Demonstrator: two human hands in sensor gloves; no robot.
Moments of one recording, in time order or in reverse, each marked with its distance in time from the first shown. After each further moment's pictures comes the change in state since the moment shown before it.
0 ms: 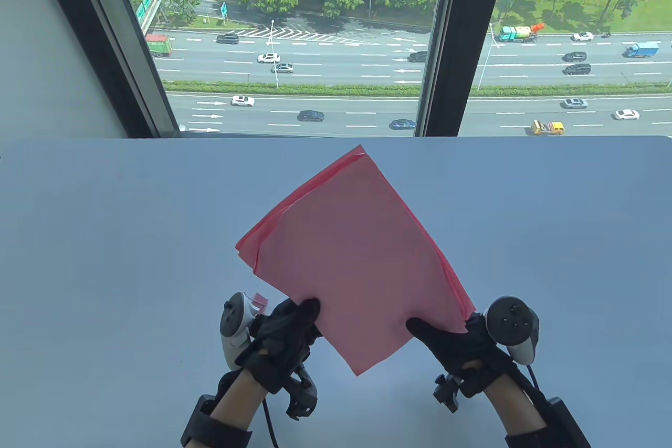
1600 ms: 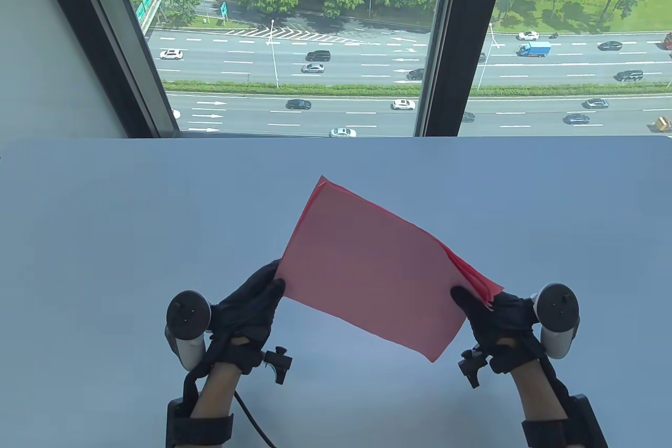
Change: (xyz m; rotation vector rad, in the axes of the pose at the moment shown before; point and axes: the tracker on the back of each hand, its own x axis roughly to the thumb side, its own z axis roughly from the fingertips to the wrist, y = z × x) left_hand 0.046 0.063 0.022 0.456 -0.071 -0.607; right_hand -0.017 -0.060 0.003 -0.208 0.073 -0.121
